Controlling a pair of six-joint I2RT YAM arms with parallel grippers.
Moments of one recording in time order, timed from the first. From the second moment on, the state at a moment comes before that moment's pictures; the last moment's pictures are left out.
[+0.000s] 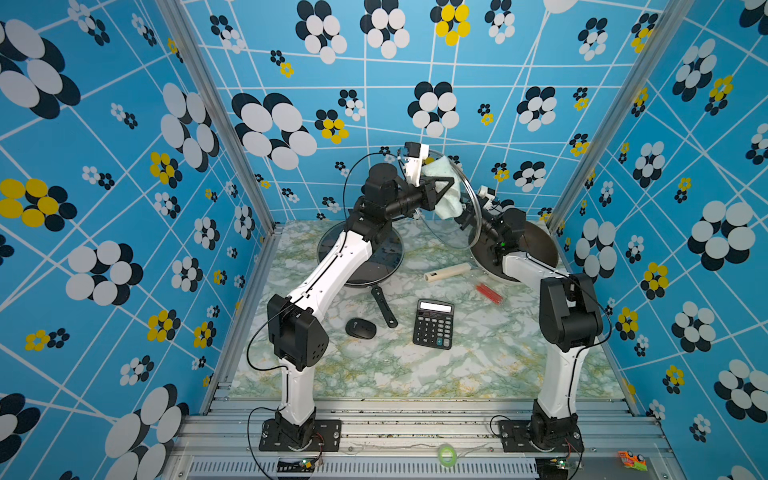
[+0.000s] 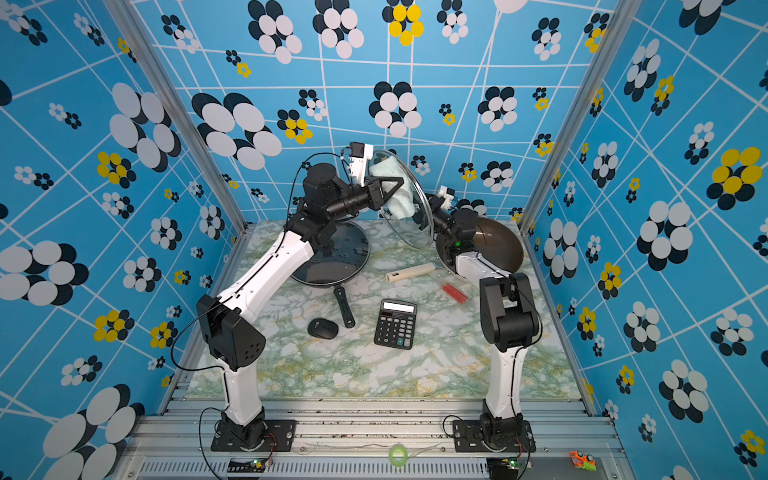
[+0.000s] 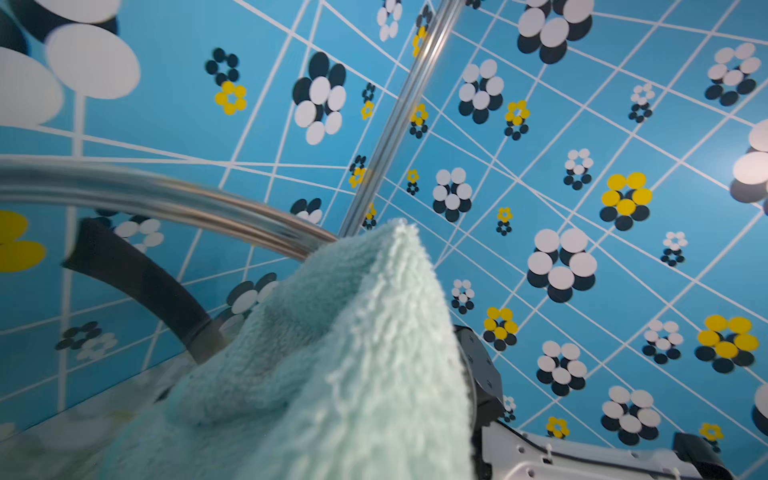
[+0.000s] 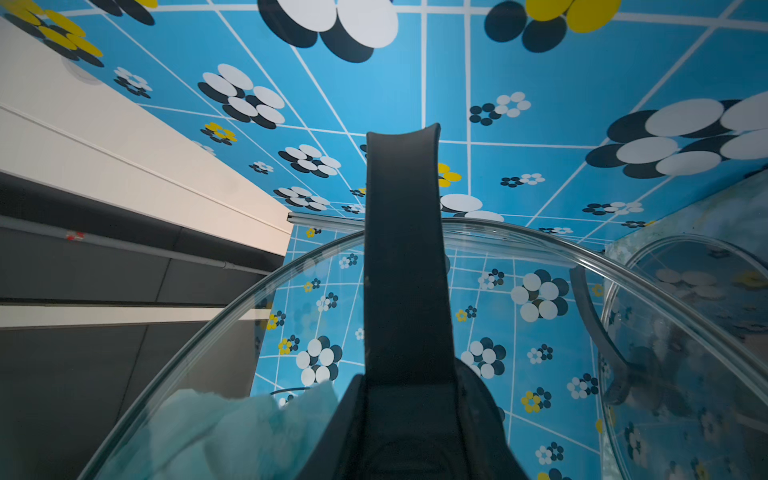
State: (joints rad) left arm -0.50 1.95 2.04 0.02 0.50 -0.53; right arm 0.19 2.03 1.45 0.97 -0.65 1.78
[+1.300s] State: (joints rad) left arm -0.44 2.00 2.04 0.00 0.31 -0.46; right arm 0.20 1.96 1.50 0.92 -0.68 1.77
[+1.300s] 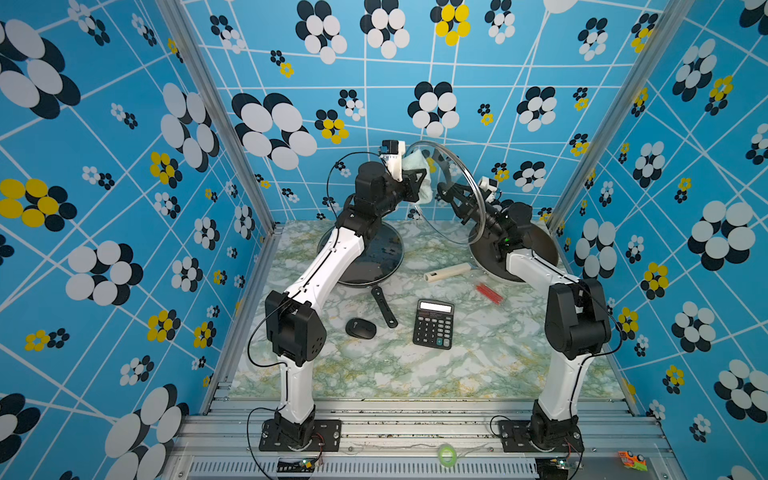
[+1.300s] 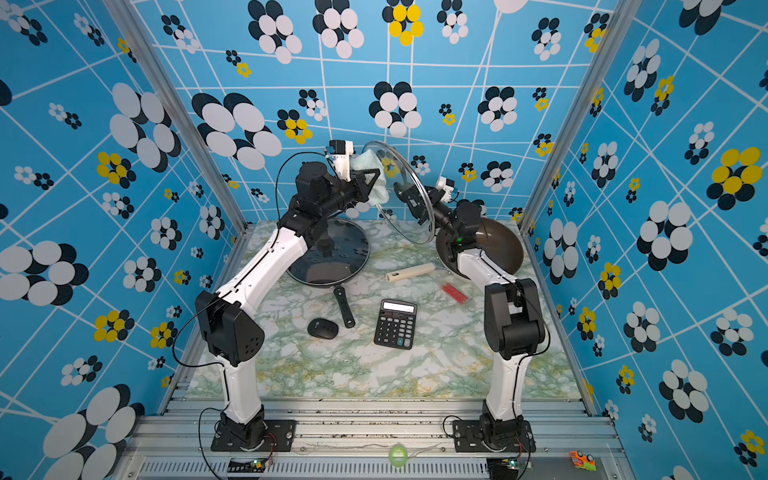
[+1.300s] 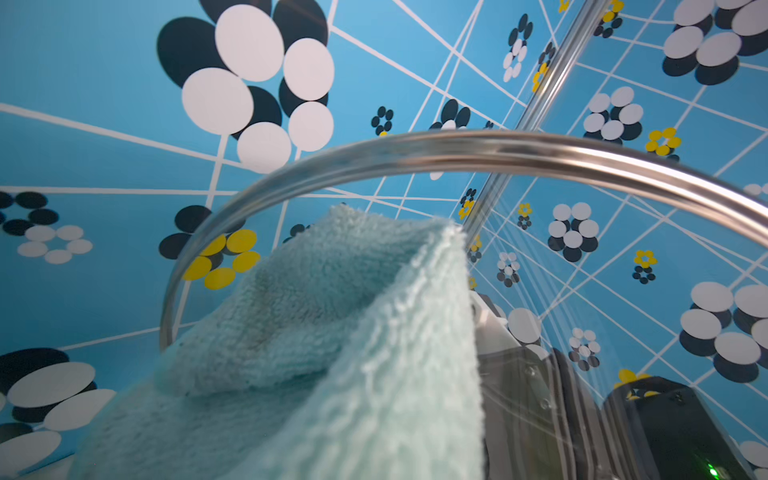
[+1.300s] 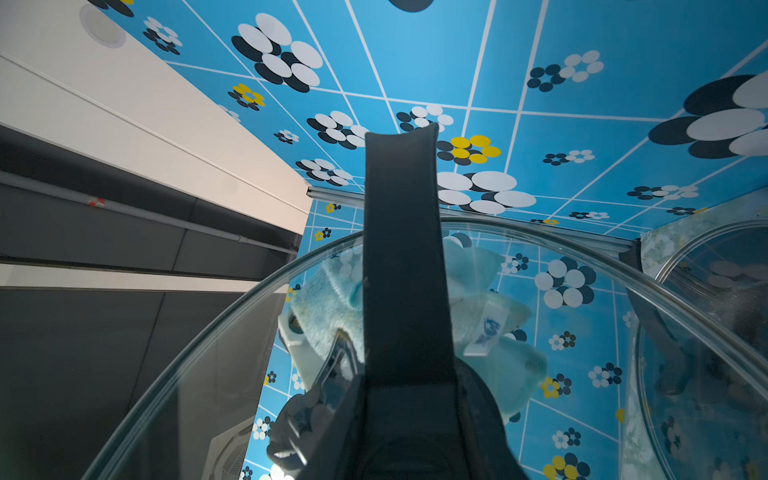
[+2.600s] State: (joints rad) left arm -0.38 2.01 2.18 0.07 0.53 -0.69; right arm 0.23 2.00 1.59 0.75 -0.65 1.66
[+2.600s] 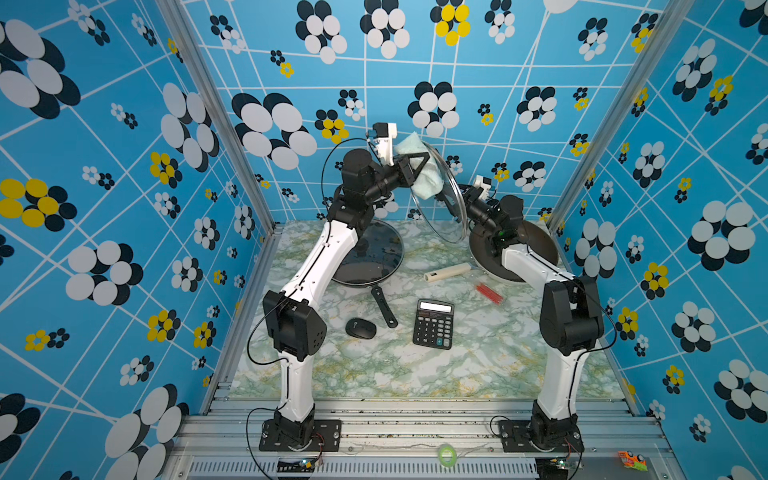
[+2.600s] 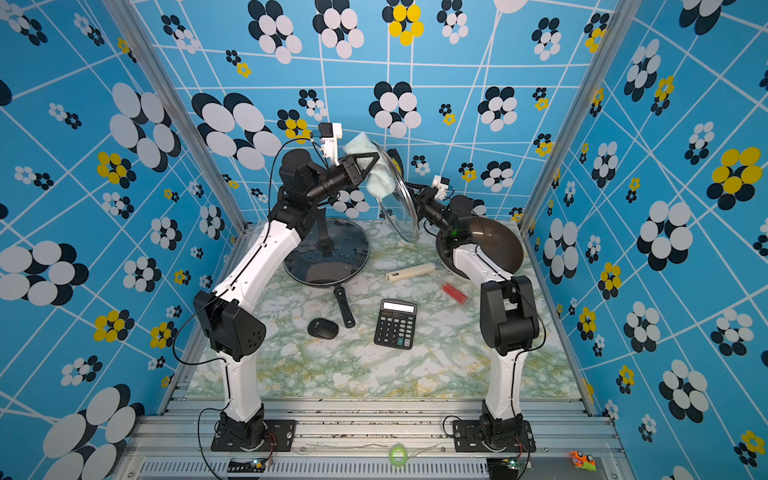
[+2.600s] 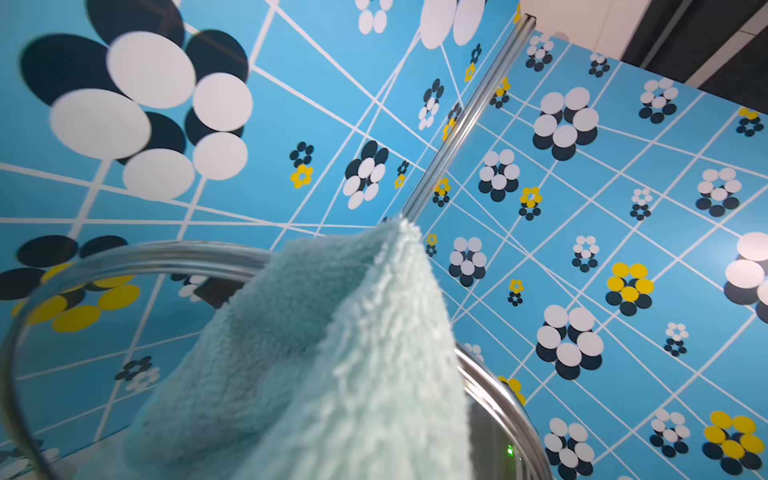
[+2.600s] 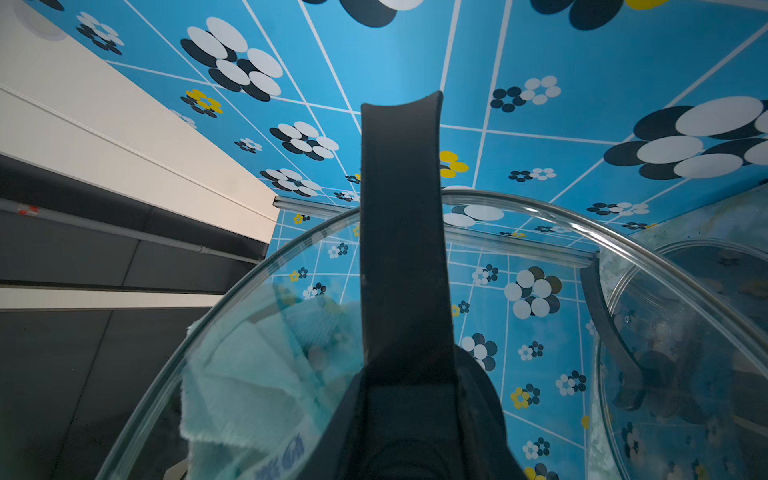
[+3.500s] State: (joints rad) left arm -0.55 2.06 2.07 0.08 0.63 -0.69; right arm 0.21 2.02 1.83 0.69 -0.65 1.59
